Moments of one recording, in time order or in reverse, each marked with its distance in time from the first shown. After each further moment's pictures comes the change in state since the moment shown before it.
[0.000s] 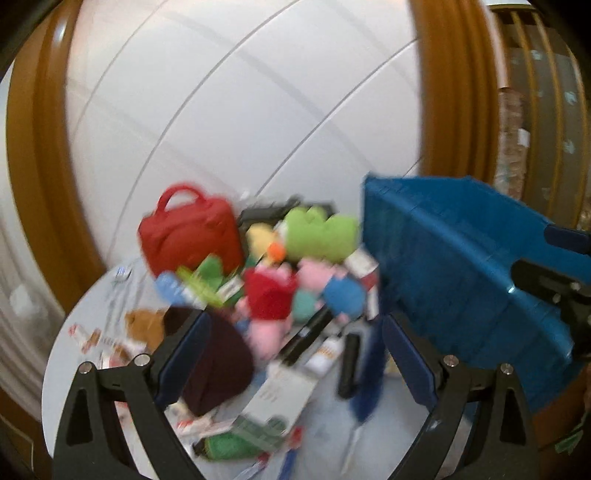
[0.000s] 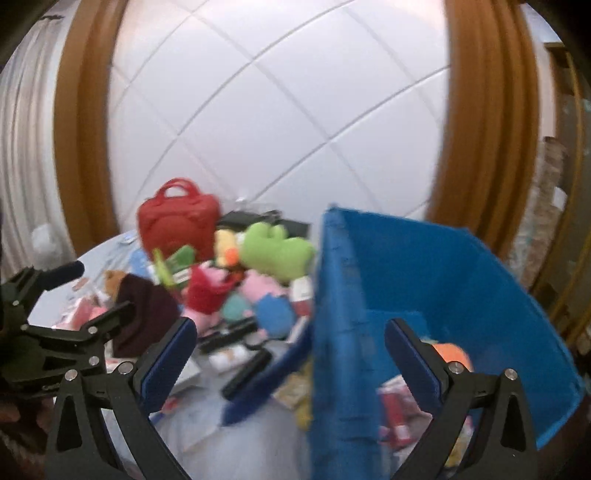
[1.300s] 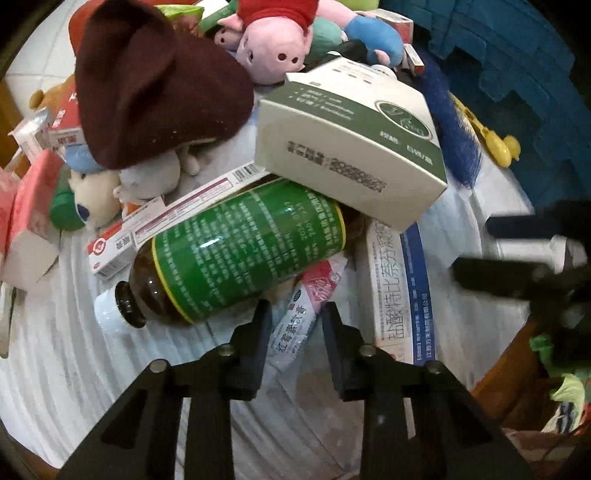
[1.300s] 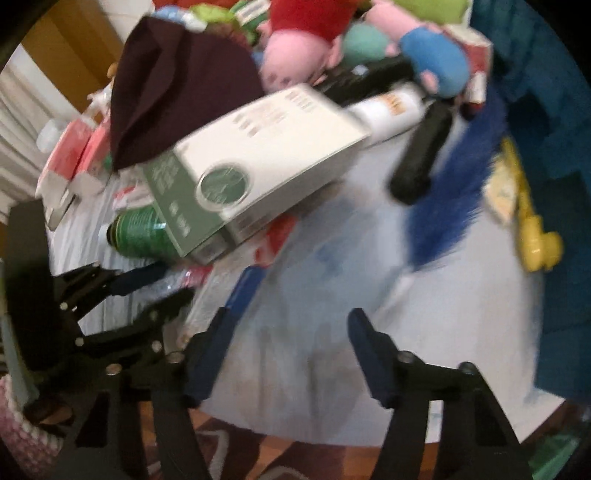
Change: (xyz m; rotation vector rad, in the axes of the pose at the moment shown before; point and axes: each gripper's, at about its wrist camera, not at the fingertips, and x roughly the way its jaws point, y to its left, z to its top) left arm 0.156 0.073 -0.234 0.023 0.615 -0.187; right arm 0.212 0.172 -0.194 0.087 0.759 0.204
